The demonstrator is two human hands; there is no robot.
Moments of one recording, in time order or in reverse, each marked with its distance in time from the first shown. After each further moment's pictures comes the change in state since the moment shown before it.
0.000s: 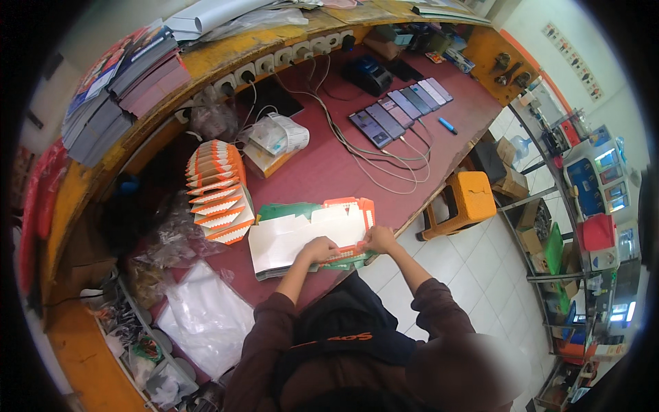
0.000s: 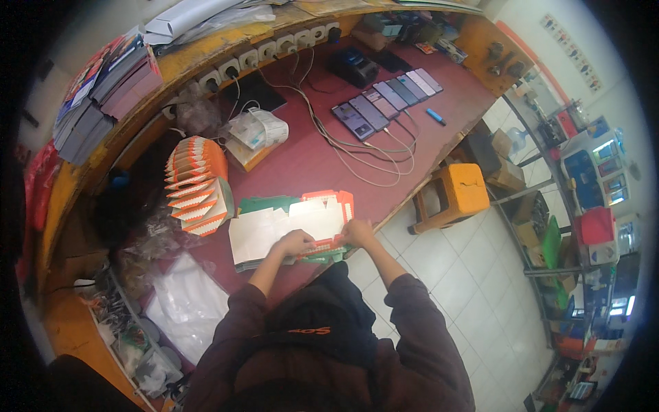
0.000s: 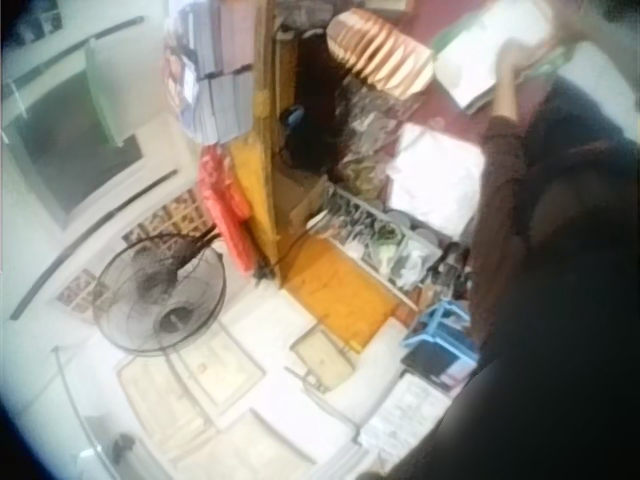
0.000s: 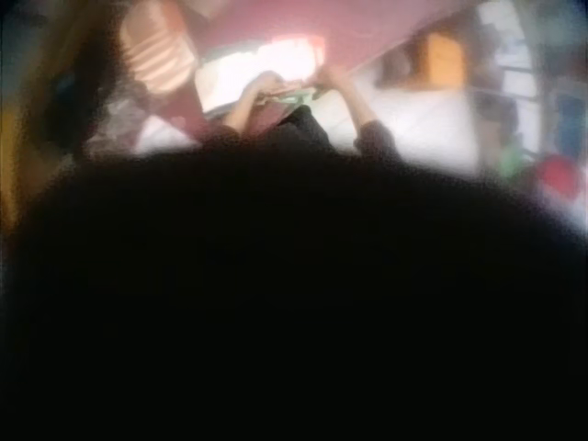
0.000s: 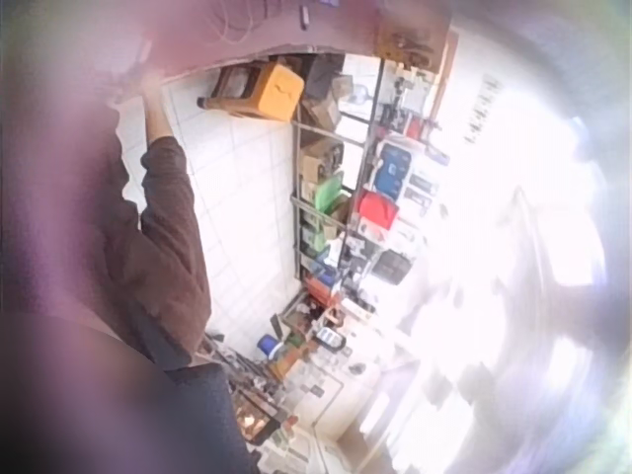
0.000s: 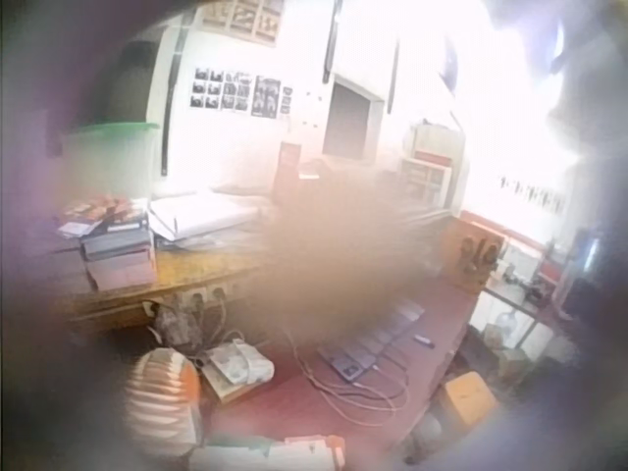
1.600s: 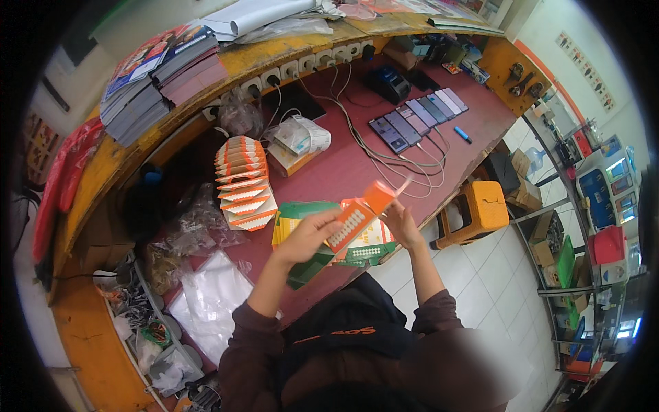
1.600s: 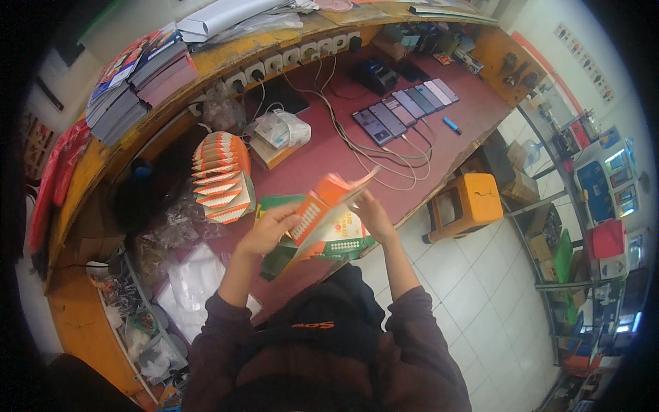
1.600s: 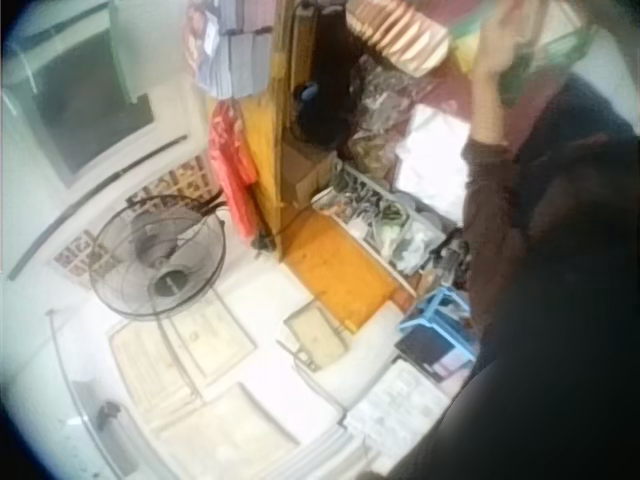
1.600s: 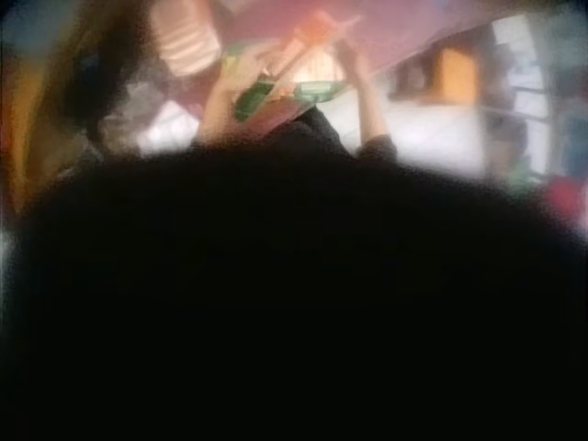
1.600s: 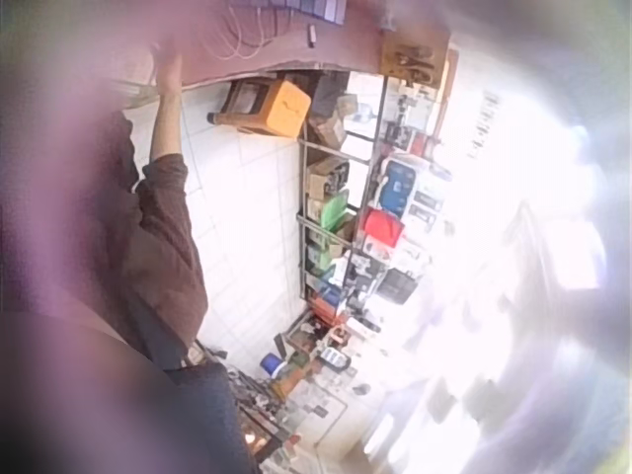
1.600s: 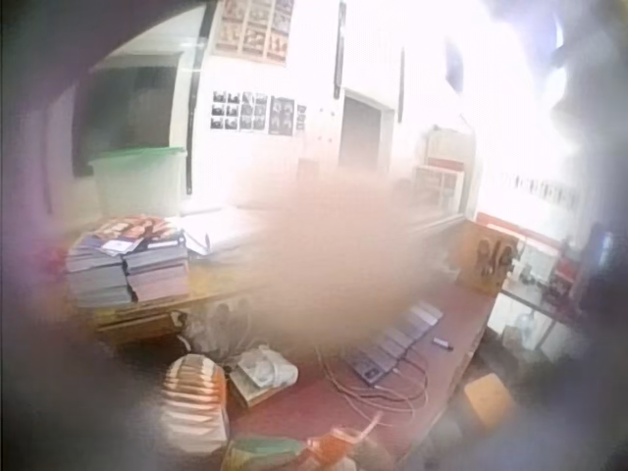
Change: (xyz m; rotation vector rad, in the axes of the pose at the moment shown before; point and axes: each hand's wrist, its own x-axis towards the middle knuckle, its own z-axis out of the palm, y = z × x) left_hand -0.160 0.101 -0.079 -0.611 0.258 0.557; right_hand -0.034 -0.057 -0.052 1.608 0.108 -0.731
